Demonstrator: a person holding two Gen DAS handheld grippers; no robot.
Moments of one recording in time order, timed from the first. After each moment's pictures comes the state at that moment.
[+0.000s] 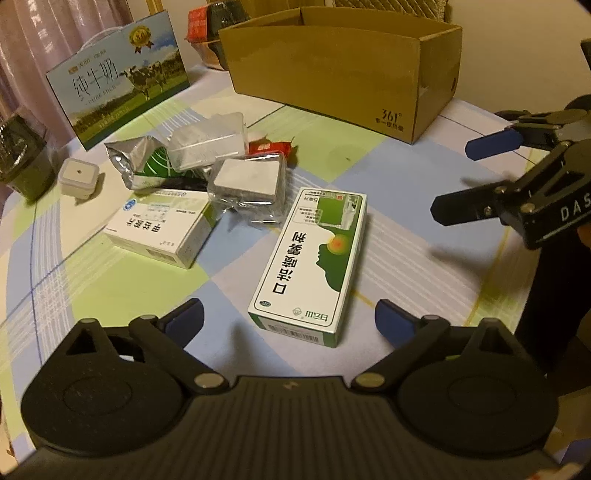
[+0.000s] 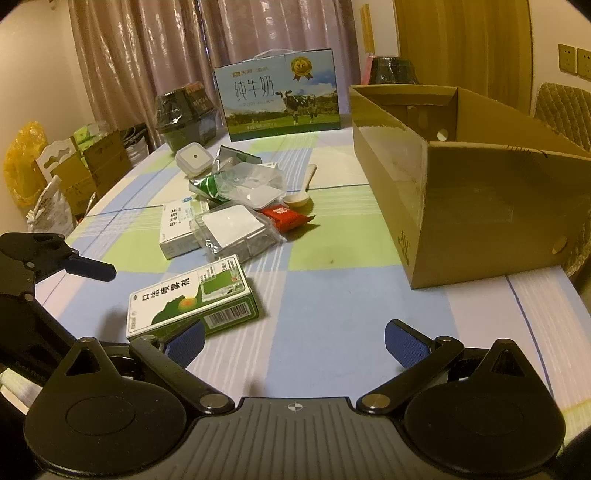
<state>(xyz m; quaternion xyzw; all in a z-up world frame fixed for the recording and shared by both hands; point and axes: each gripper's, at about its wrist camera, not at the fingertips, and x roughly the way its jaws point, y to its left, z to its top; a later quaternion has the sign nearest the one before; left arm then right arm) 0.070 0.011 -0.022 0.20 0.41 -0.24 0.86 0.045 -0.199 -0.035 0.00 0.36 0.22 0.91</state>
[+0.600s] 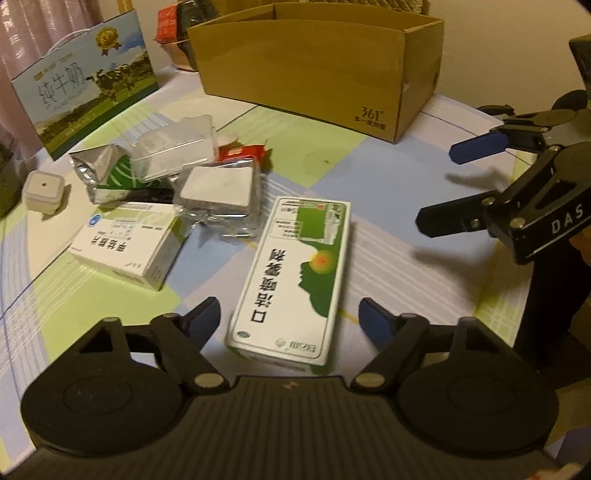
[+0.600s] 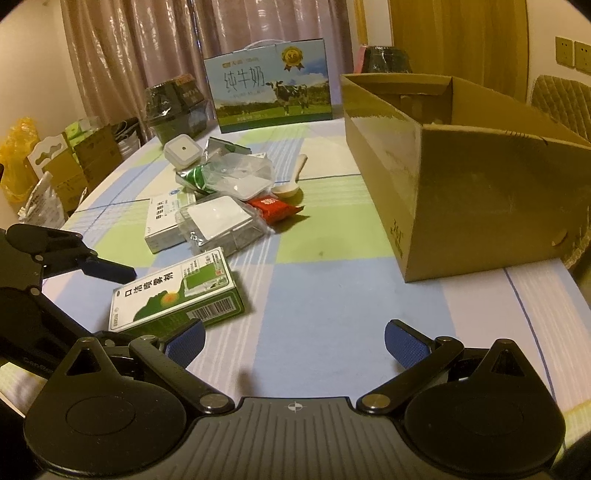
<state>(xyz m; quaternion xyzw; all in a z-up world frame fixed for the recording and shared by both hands) 0.088 -0.001 -0.032 0.20 0.40 -0.29 0.84 0.054 -0.202 -0.044 0.00 0.37 0.21 0.90</state>
